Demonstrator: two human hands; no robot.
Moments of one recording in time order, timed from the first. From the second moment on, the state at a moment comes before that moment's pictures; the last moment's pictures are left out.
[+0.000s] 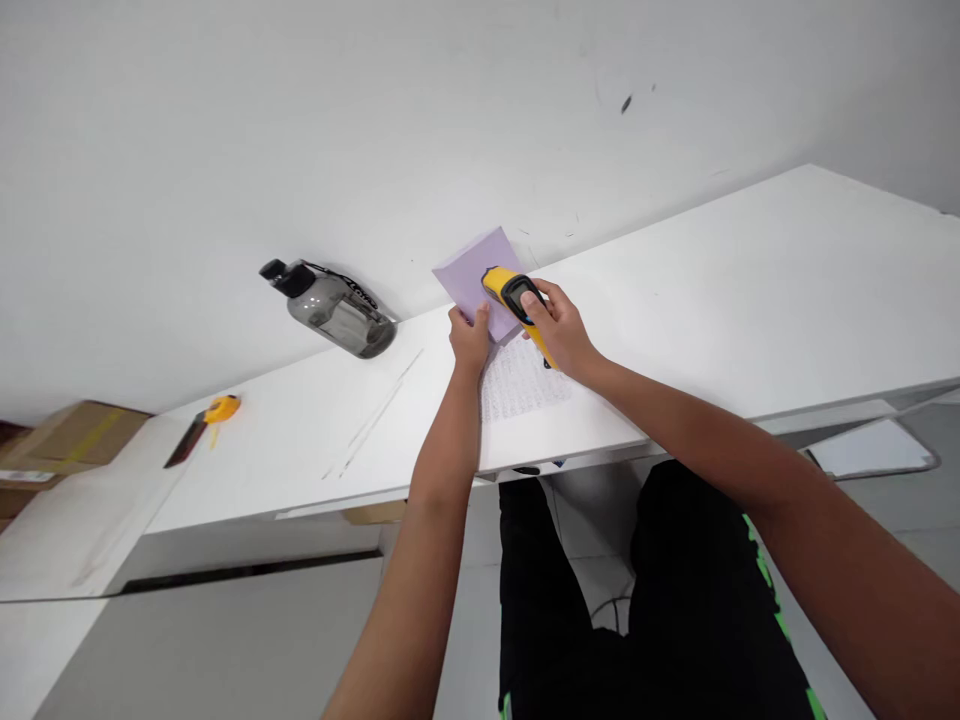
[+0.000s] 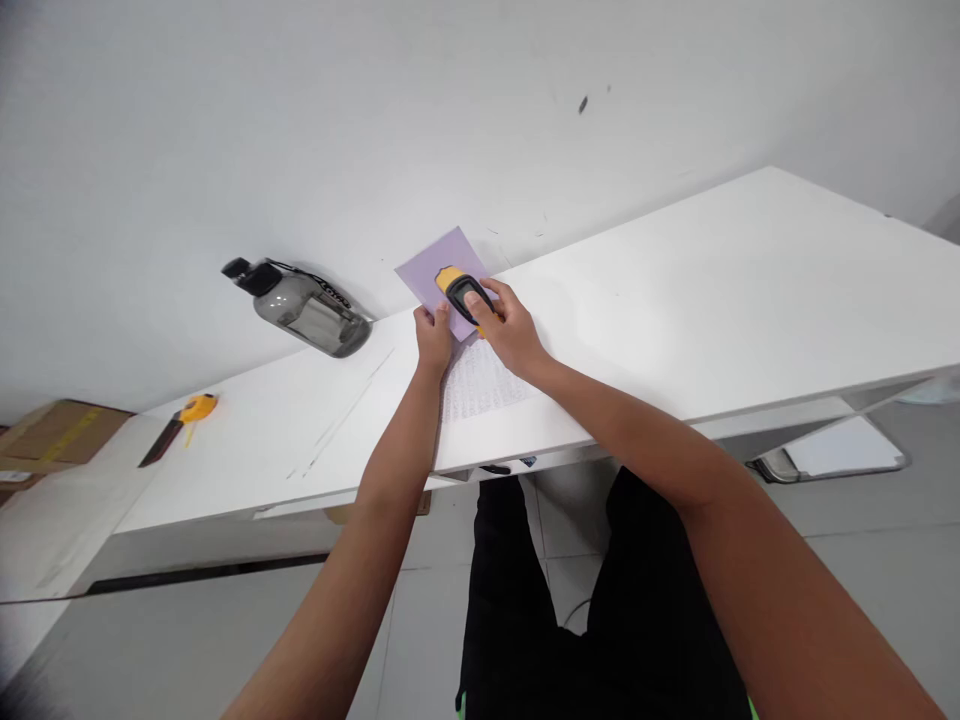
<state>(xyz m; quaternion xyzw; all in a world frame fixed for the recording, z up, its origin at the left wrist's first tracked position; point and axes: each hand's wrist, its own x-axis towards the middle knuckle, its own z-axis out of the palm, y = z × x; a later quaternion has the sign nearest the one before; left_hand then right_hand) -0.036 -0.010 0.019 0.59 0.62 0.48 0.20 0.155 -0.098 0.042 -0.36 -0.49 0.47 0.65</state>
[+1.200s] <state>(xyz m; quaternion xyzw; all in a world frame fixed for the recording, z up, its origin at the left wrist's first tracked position) -0.030 -0.020 0.018 0.62 0.60 0.47 0.19 0.173 -0.076 0.021 -0.40 -0.49 0.43 0.65</state>
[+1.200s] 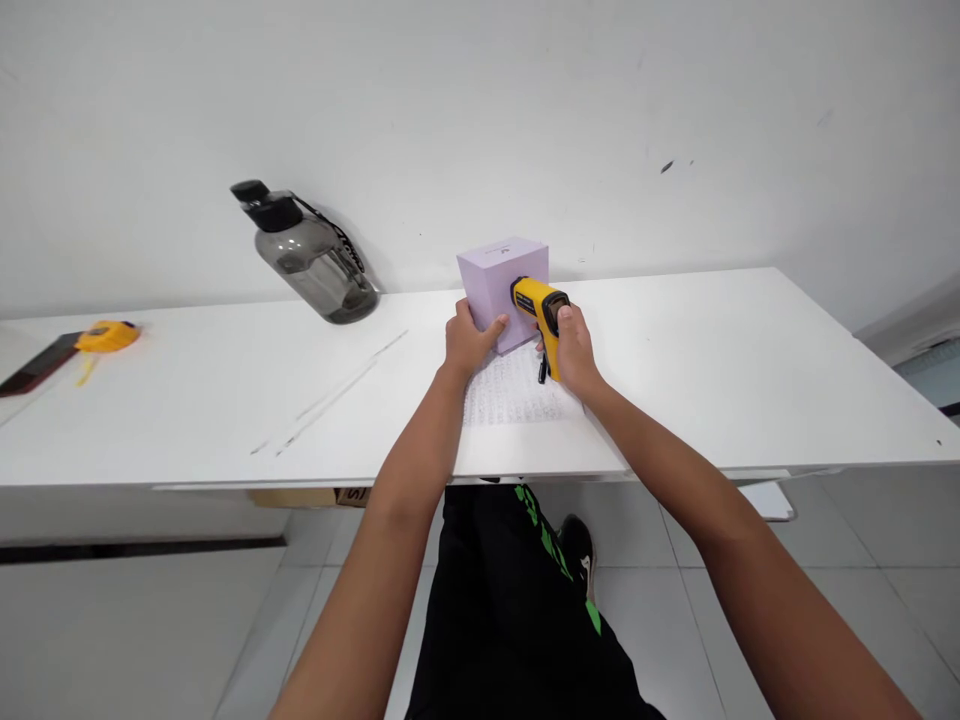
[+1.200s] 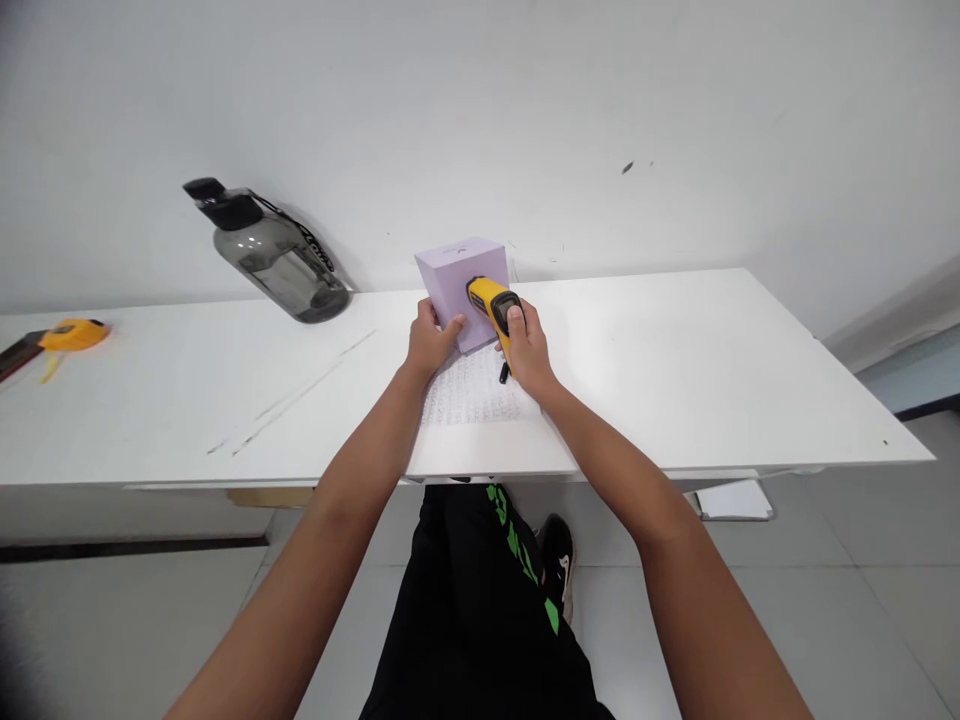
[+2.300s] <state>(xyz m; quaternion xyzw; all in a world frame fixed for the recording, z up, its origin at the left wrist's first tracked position) -0.017 -0.009 0.021 0.61 0.56 0.49 0.25 0.184 -0.074 0.034 -0.42 -0.53 0.41 0.62</state>
